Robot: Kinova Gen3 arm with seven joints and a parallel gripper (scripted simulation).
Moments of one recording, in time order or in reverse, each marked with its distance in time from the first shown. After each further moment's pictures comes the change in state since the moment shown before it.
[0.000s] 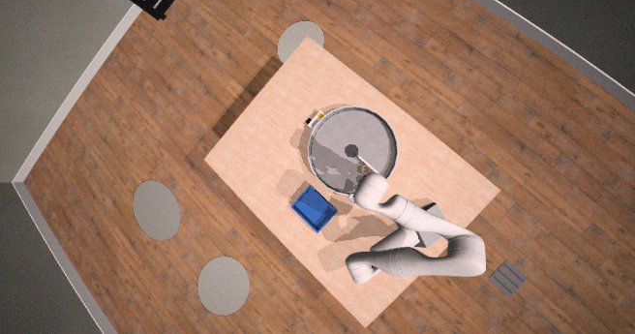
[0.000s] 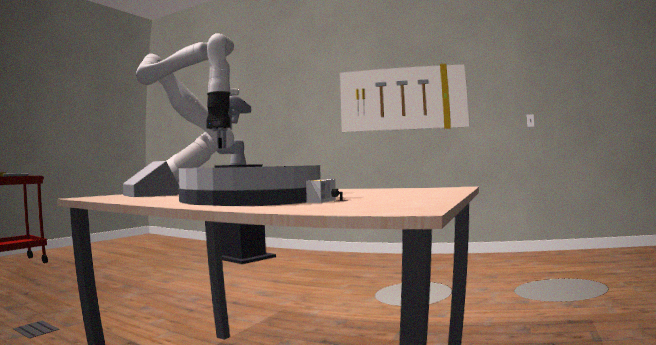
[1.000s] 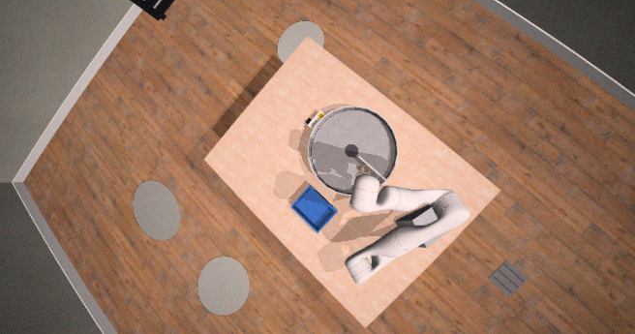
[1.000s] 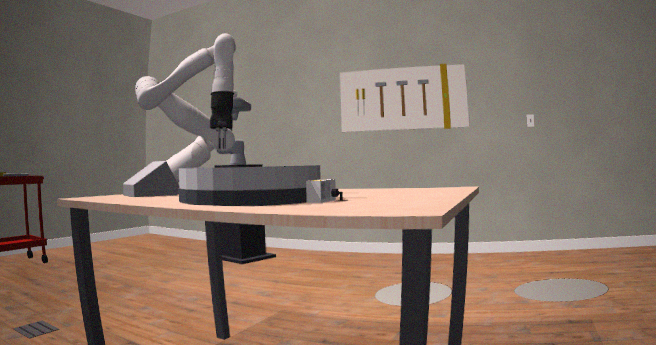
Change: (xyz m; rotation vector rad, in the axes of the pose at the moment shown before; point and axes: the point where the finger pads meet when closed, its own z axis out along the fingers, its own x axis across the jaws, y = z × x) arm 0.000 -0.002 0.001 -0.033 -0.011 -0.354
